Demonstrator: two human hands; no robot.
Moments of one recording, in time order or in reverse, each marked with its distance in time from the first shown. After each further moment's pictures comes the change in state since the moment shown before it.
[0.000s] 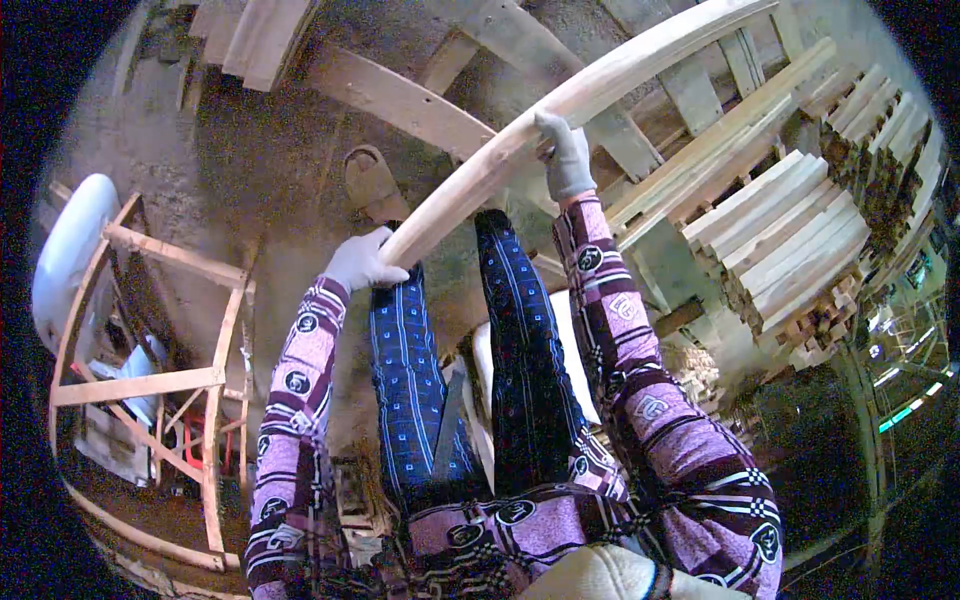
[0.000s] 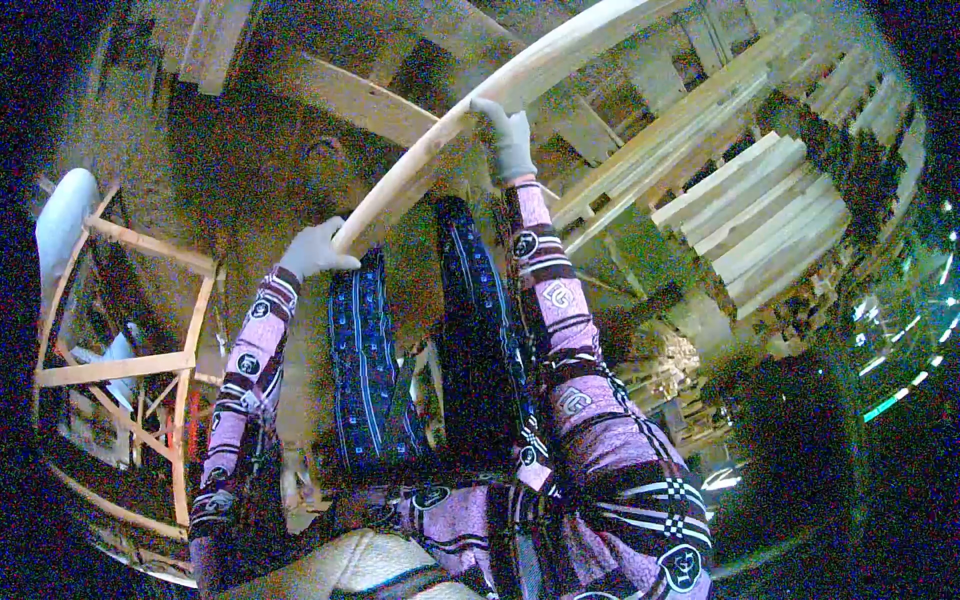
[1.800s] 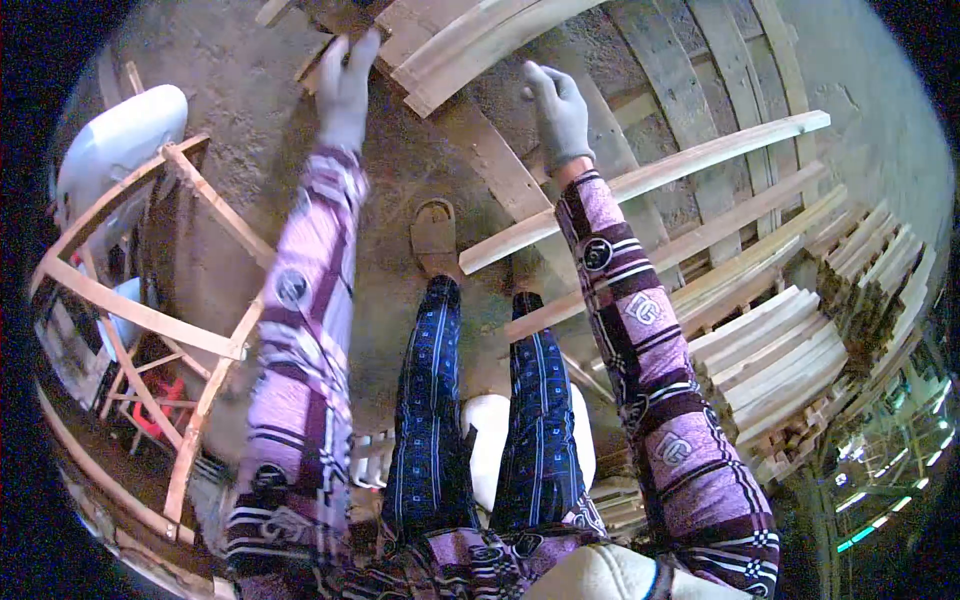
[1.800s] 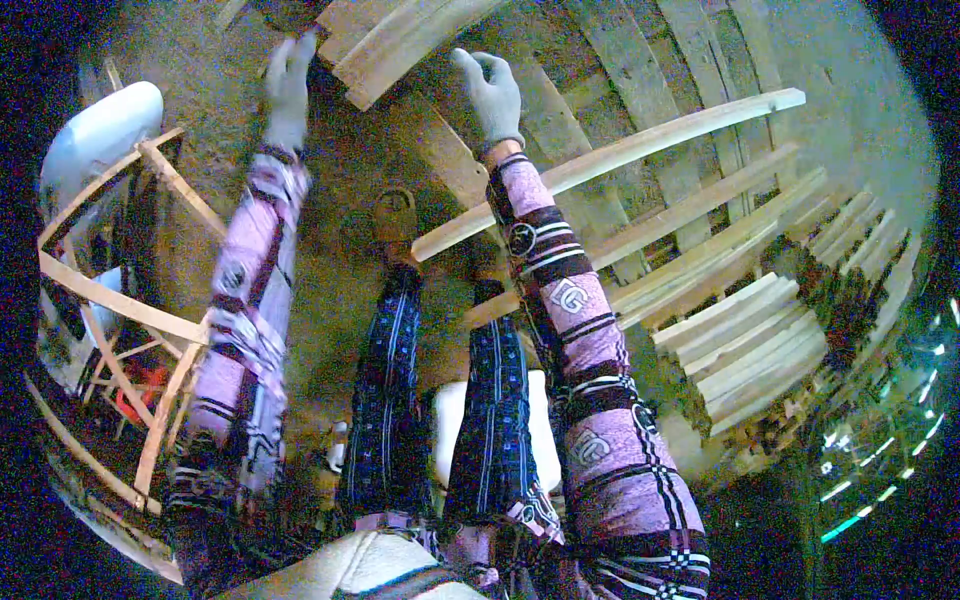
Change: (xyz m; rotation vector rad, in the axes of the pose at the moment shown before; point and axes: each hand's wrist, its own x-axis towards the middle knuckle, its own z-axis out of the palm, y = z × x) left_hand 0.046 -0.032 -0.232 -0.794 1.502 0.334; right_hand 0.057 -0.067 0.200 -0.381 -0.276 -0.638
